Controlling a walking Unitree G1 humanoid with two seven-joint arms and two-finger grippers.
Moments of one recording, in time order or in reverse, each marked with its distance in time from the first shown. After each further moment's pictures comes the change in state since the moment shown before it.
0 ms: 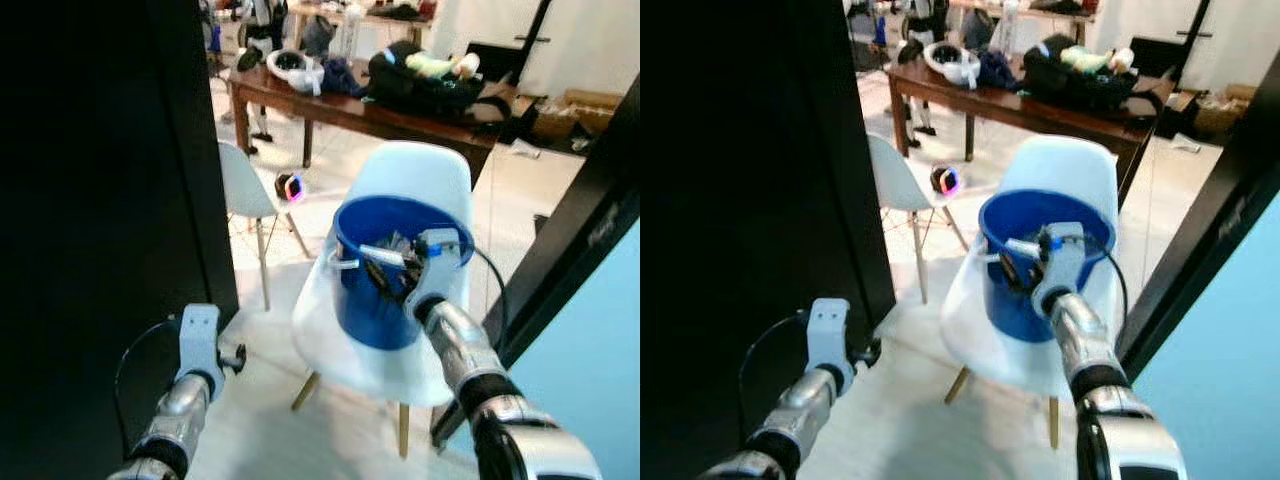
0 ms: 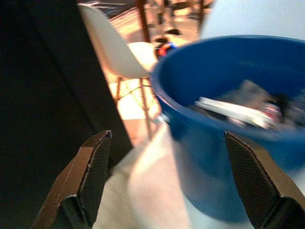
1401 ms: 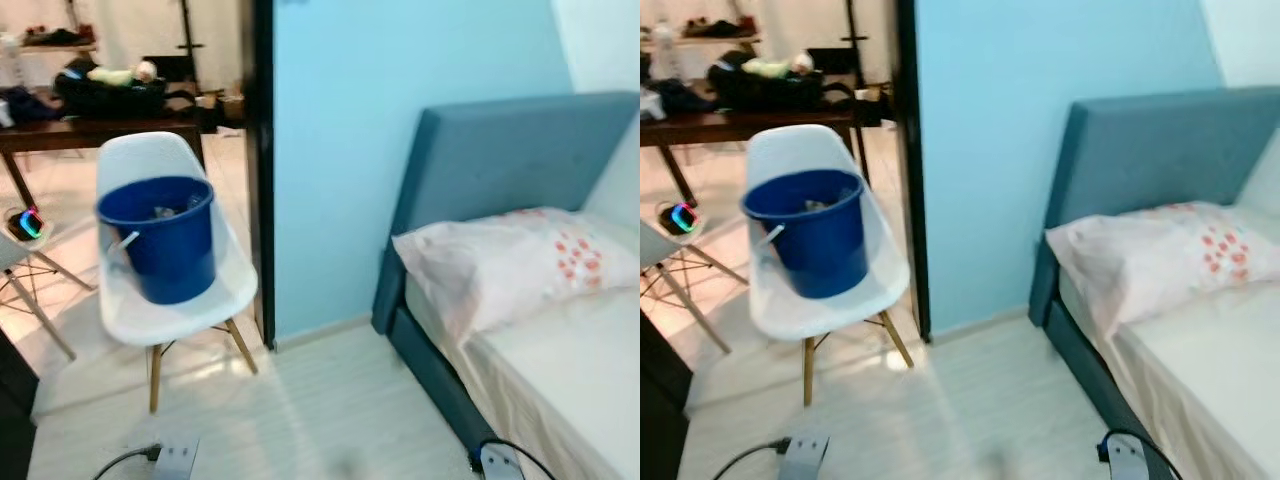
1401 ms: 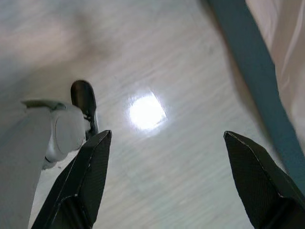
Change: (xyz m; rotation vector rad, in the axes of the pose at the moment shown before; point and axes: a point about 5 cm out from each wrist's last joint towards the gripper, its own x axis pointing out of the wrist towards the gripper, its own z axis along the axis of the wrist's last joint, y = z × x) left arm -0.099 0.037 -0.158 0.152 0.656 0.105; right arm -0.195 -0.055 -0.197 -0.052 0.992 -0.496
